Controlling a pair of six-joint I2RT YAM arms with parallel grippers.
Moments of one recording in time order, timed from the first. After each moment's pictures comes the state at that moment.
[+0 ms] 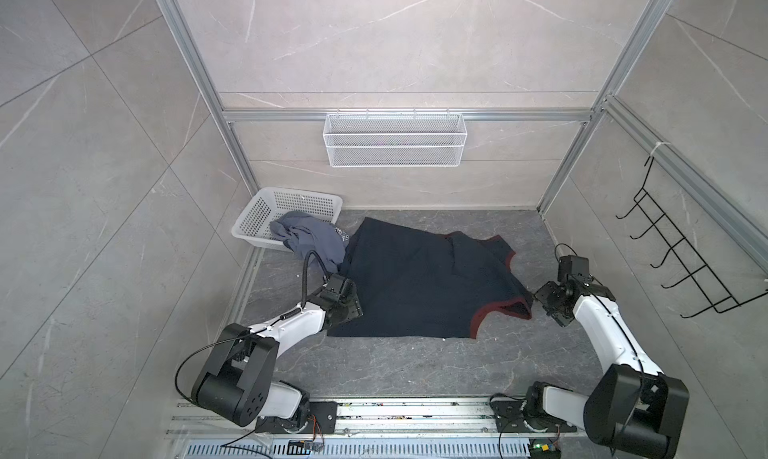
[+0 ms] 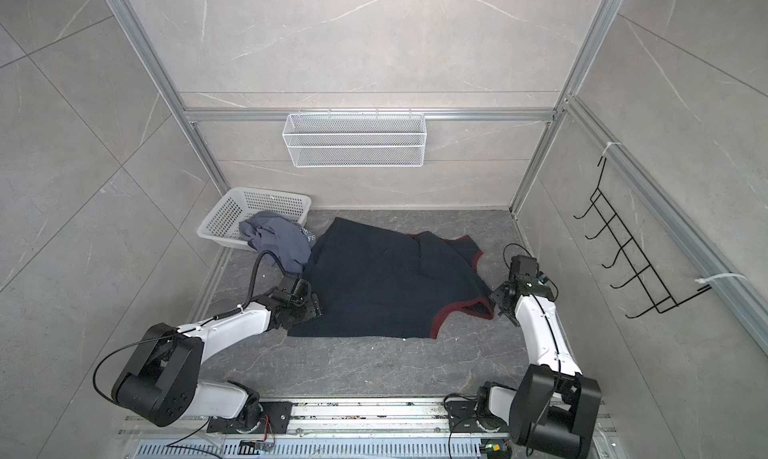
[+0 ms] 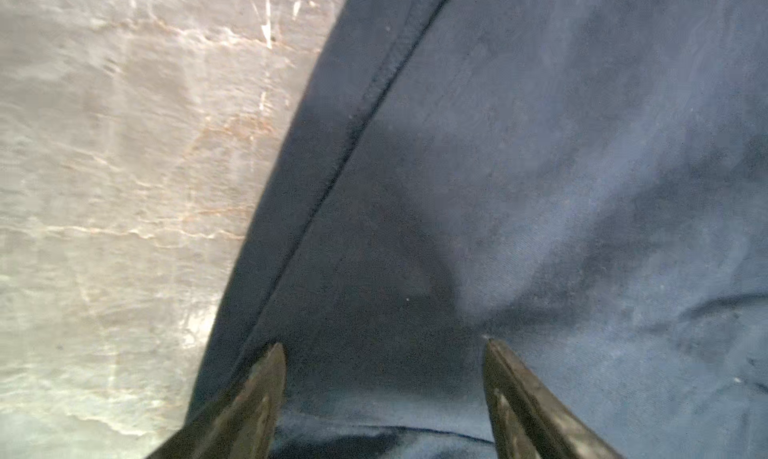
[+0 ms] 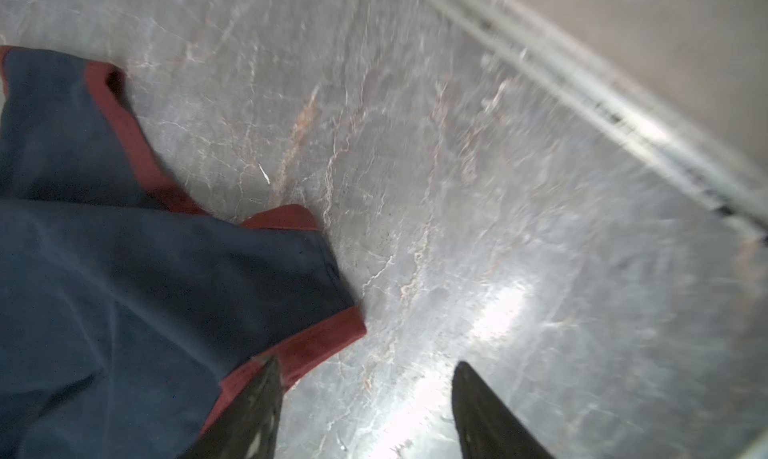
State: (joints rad) left arm -0.43 1.41 0.65 -0.34 -0.07 -0.72; right arm -0.31 1.25 0.82 -0.72 0.06 0.64
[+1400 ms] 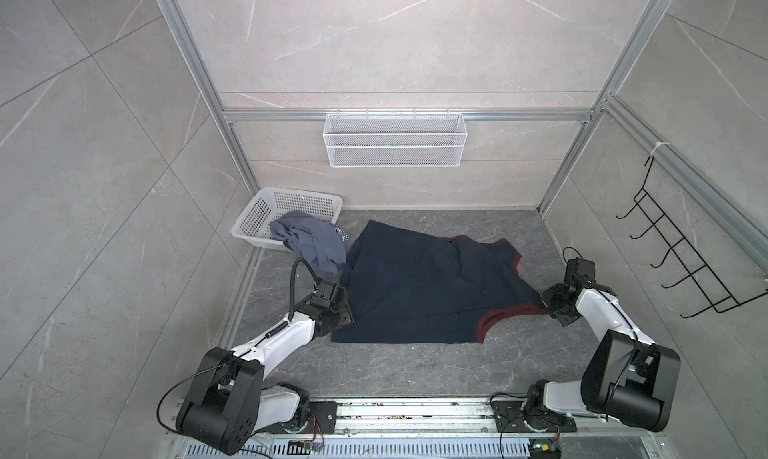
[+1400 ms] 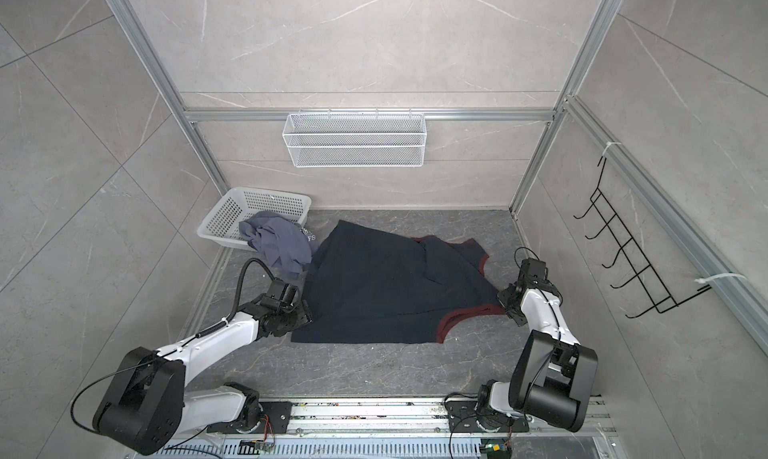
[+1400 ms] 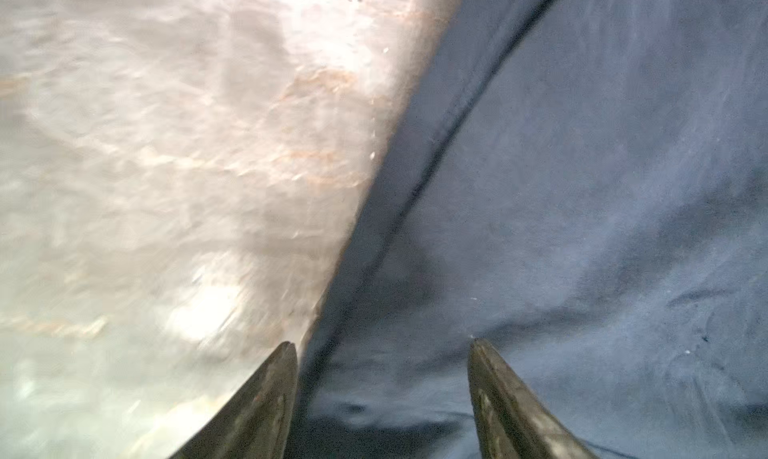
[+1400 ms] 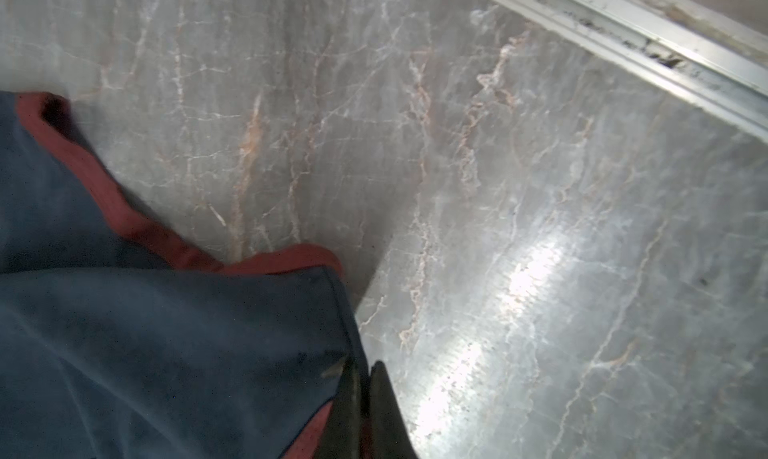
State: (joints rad) left arm -0.38 1.23 0.57 -0.44 -0.05 -0.73; right arm -0.39 1.39 0.83 -0.66 0.04 0.68
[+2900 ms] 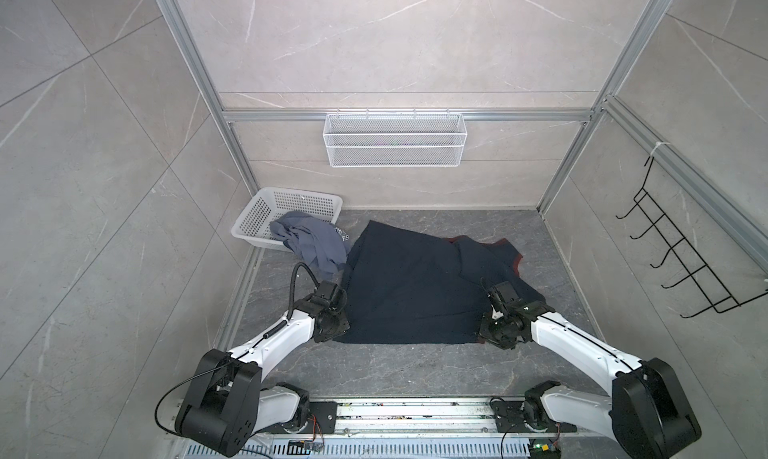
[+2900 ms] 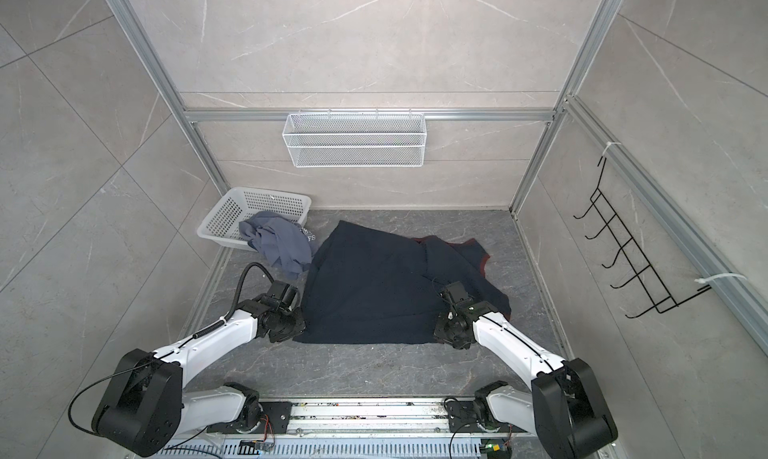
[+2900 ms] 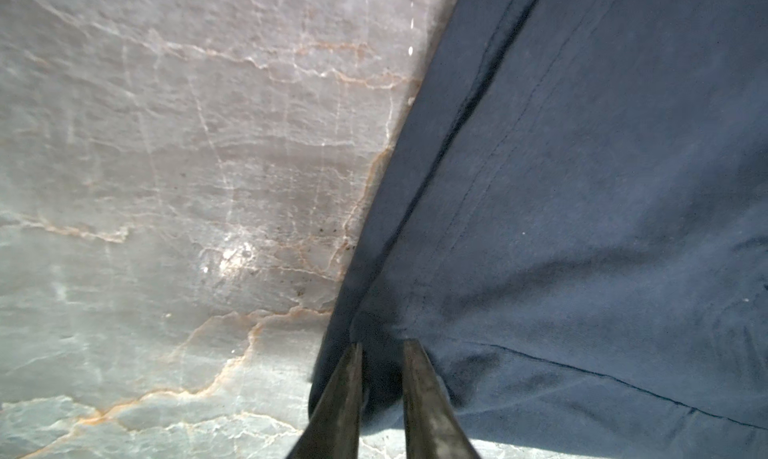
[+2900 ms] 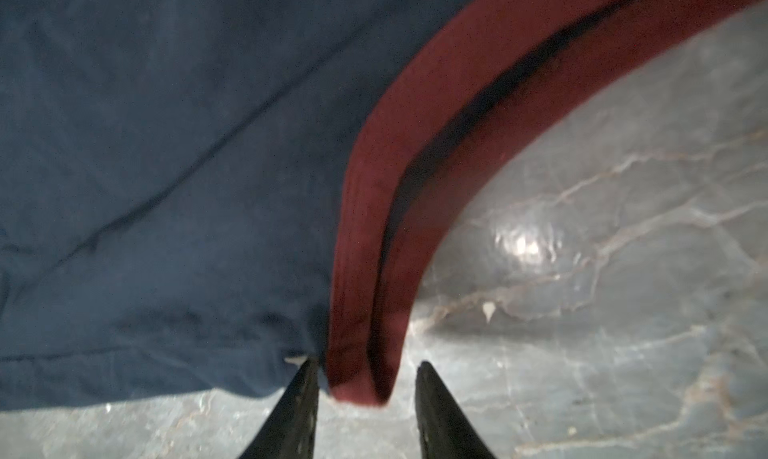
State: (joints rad) left arm -0.38 1.26 0.61 -0.59 0.01 -0.71; right arm 0.36 1.23 0.61 -0.69 -0.07 0.71
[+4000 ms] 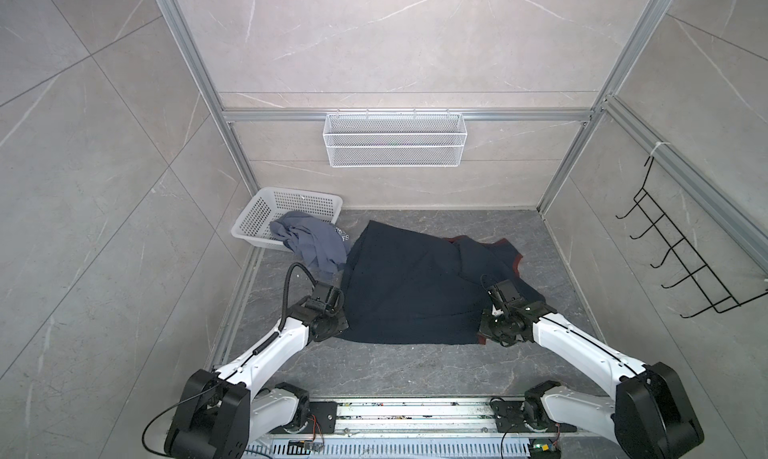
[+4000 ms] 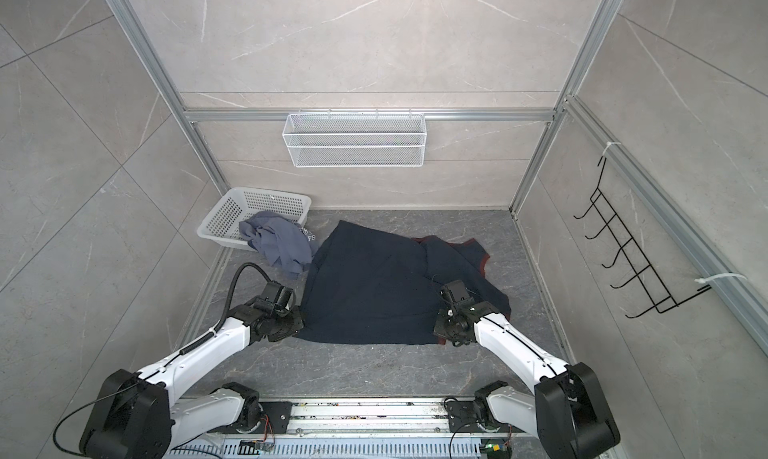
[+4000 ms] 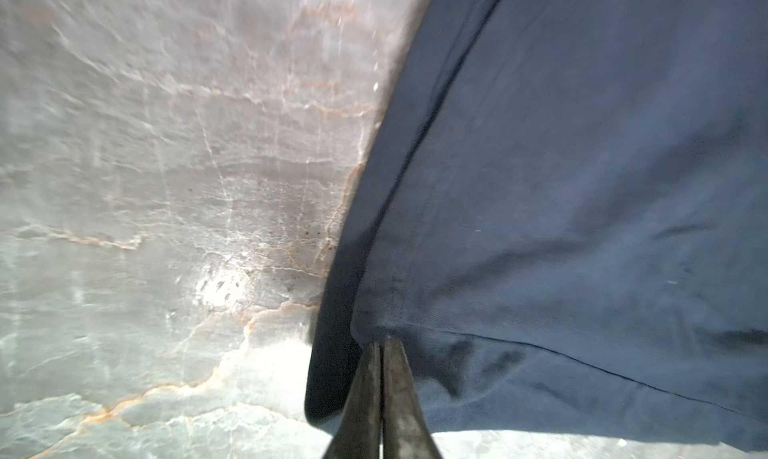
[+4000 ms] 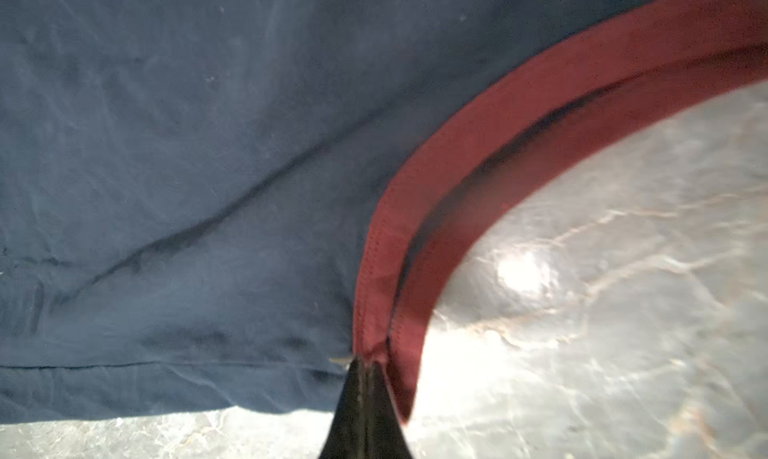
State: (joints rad) left arm -0.38 1.13 0.59 -0.58 0.01 -0.70; right arm 0.36 1.17 0.62 -0.68 -0.04 0.69
